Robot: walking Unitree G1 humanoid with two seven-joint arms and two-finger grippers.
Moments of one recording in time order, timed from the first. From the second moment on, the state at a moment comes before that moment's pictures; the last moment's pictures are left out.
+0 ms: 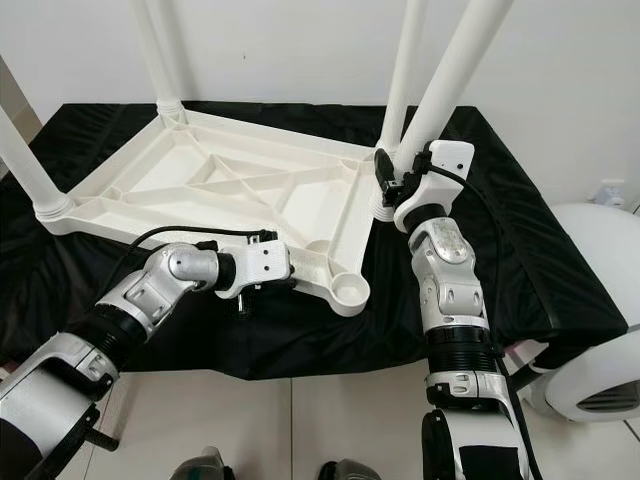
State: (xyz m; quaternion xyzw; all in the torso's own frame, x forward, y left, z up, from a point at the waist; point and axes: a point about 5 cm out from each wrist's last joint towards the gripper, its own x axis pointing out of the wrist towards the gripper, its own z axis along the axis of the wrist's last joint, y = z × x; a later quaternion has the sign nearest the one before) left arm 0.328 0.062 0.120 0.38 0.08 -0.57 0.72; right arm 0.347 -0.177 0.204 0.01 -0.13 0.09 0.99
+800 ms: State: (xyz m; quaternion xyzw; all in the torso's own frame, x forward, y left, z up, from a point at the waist) left arm 0.327 0.060 0.110 0.37 0.12 -0.58 0.72; right arm 0.346 -0.182 0.208 0.01 -0.13 0.07 0.99
